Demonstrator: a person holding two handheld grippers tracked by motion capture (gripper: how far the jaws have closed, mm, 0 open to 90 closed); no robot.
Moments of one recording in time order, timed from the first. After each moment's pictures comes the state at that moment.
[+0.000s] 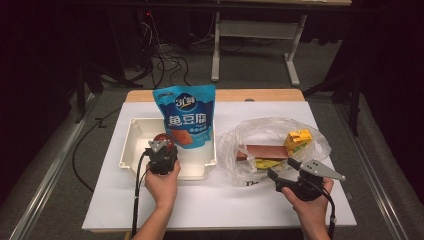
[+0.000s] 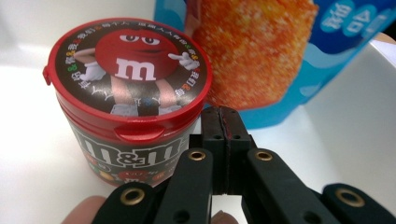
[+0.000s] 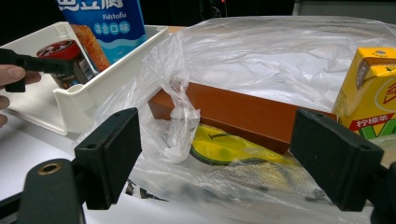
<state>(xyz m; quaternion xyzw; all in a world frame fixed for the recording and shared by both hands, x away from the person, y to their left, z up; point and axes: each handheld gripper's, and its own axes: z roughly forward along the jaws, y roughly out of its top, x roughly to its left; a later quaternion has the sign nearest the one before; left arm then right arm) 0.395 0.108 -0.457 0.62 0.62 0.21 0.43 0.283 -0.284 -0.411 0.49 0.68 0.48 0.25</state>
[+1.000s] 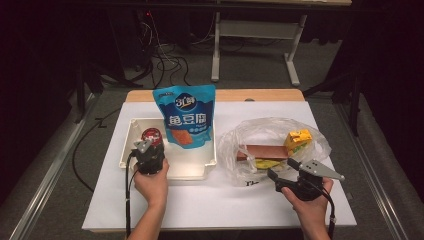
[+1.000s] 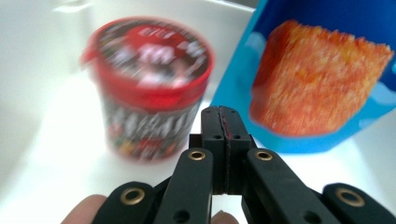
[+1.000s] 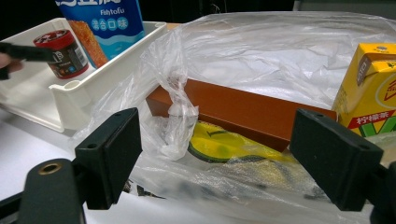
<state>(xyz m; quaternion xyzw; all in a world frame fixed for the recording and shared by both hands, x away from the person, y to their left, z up) 0.383 0.142 -0.455 0.57 0.65 0.25 0.43 0.284 -0.285 -0.414 0.49 0.69 0.47 0.25</state>
